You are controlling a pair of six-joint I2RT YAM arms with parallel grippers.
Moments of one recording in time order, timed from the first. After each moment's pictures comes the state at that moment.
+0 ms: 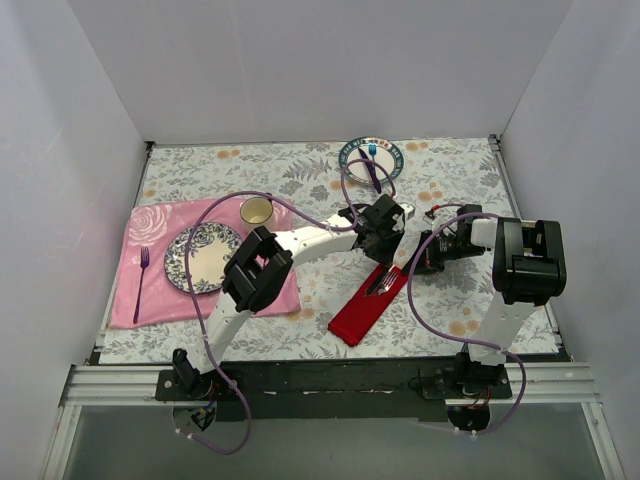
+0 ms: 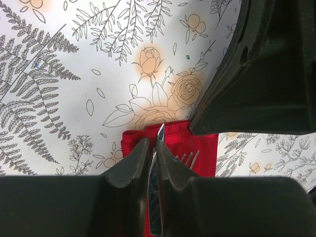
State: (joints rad) left arm -0.93 2.30 1.87 -0.51 0.14 -0.33; right arm -0.07 1.86 0.91 -0.48 -0.94 -0.05
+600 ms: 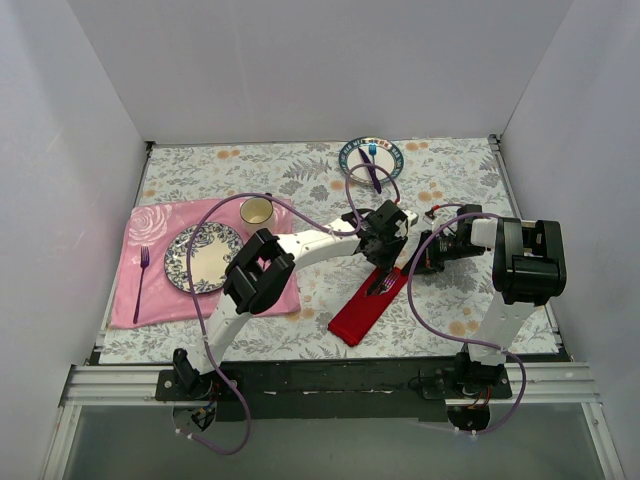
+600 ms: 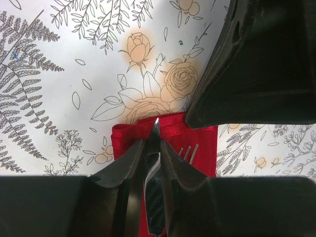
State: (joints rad) left arm -0.96 2.29 1.85 -0.52 0.12 -0.30; right arm -0.07 1.86 0.91 -0.48 -0.94 -0.05
